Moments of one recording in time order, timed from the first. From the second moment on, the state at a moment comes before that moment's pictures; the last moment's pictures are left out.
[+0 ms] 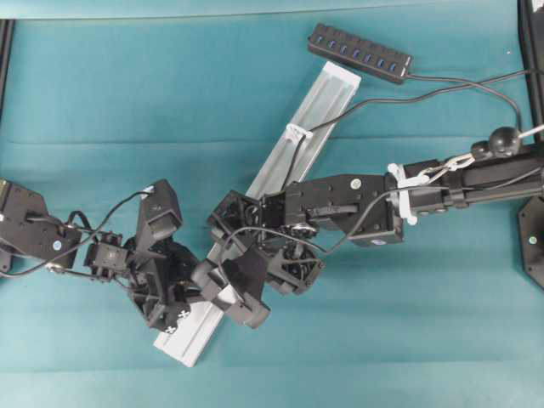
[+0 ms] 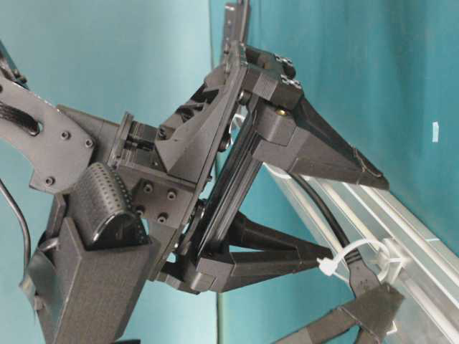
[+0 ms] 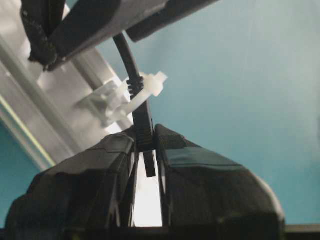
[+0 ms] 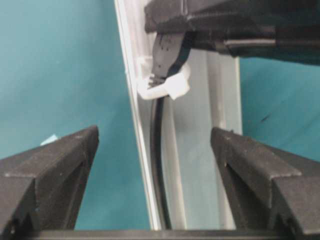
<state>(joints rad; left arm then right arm) -0.18 0.05 0.96 0.03 -0.48 -0.74 0.03 0.38 0.11 0.13 0.72 -0.98</state>
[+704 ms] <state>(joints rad) -0.21 -0.07 1.00 0.03 -0.41 -0.79 0.00 0.35 0.12 0.13 0.72 -0.91</state>
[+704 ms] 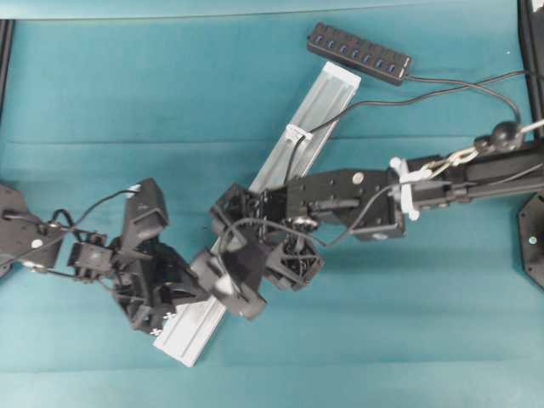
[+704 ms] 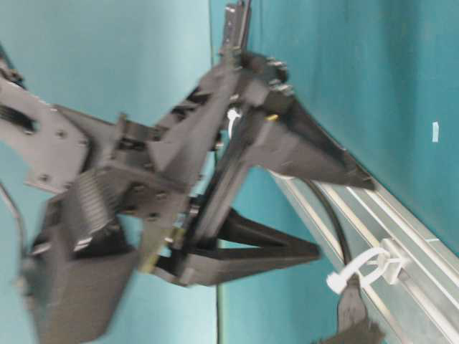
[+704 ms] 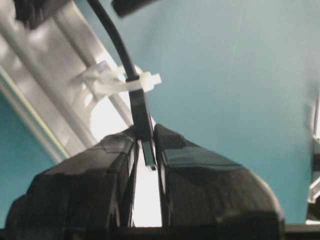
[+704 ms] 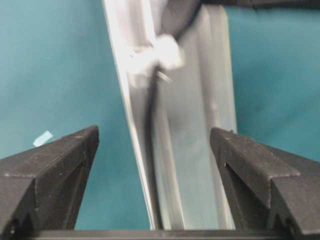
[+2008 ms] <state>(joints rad) -0.32 -0.21 1.08 0.03 -0.33 -0.90 -0.05 0.17 0.22 0.12 0.73 -0.83</state>
